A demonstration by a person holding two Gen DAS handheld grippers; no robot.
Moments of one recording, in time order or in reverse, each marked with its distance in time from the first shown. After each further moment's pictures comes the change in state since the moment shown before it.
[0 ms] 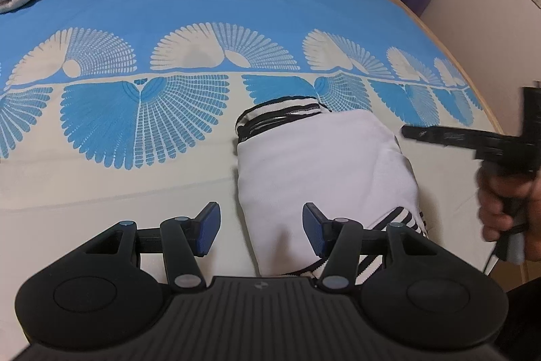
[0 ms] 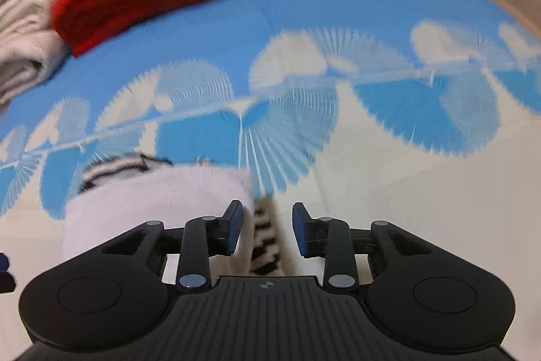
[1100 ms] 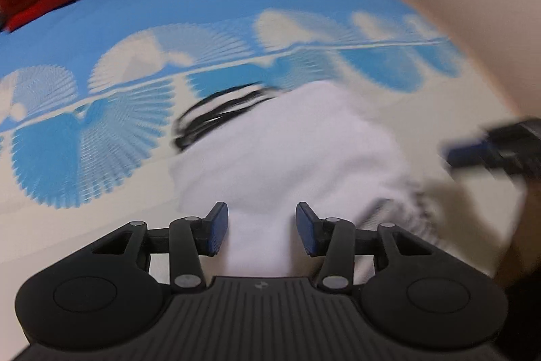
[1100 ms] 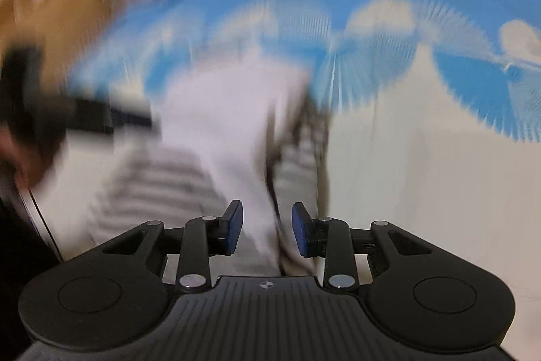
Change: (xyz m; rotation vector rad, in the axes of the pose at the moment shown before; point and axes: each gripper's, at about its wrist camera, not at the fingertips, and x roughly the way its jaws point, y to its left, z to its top) left arm 0.044 -0.046 -0.002 0.233 0.018 -0.074; right arm -0.054 -0.058 -0.040 -0.212 0.142 0.394
